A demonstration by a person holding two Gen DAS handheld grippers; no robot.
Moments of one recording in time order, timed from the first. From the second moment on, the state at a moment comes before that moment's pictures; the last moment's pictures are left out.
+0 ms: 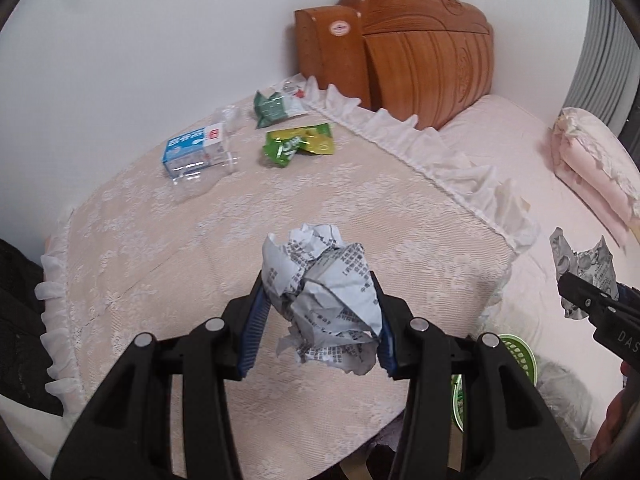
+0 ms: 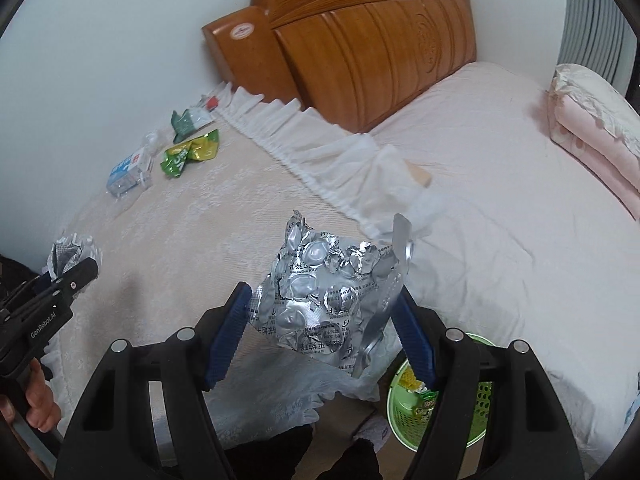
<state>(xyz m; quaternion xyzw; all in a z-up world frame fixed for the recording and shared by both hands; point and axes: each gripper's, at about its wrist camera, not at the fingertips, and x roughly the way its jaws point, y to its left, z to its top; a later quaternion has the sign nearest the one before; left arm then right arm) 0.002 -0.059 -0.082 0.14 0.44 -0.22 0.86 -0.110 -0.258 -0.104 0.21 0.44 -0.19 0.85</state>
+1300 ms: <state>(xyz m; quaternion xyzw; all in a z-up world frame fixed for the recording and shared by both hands) -0.219 -0.310 -0.233 0.34 0.51 -0.46 0.64 -0.357 -0.408 -0.188 0.31 0.46 -0.35 0.76</state>
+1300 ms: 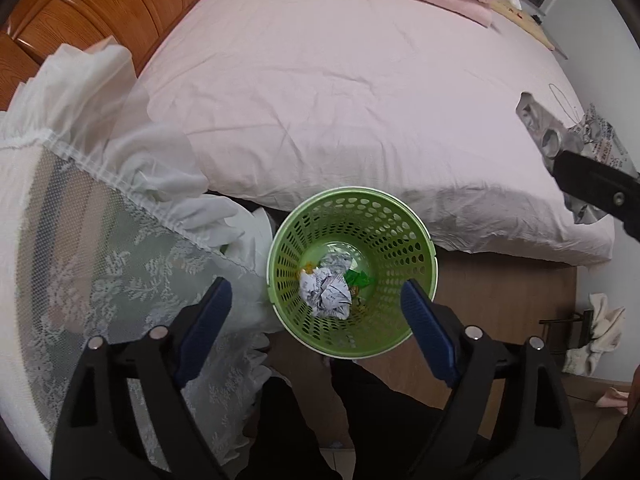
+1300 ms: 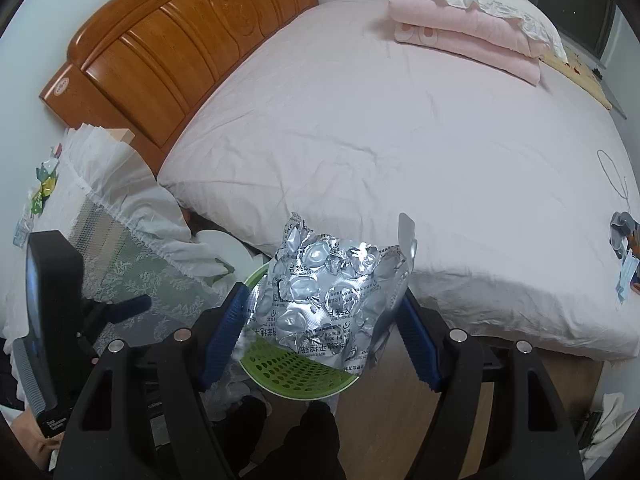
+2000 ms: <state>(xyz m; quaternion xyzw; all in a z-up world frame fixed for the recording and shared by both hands) -0.180 -0.279 -0.155 0.29 0.47 -0.42 0.72 -0.329 -0.399 -0.262 0.34 0.53 -0.30 0.72</state>
